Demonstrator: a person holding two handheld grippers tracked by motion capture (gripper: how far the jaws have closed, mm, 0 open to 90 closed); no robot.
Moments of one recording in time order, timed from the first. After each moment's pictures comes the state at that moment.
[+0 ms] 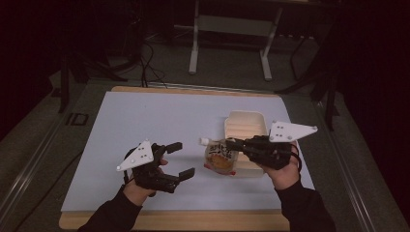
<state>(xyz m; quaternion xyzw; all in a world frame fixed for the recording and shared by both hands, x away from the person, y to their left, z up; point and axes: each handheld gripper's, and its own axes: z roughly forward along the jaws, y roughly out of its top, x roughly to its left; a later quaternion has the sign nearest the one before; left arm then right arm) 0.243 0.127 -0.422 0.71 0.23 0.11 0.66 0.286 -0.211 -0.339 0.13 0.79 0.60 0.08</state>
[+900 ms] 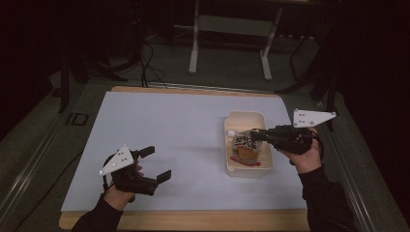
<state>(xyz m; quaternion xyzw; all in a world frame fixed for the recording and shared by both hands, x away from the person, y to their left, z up) 0.237 0.172 -0.453 0.71 0.32 0.14 0.62 0.336 -0.277 -0.355 0.13 0.80 0.58 0.06</state>
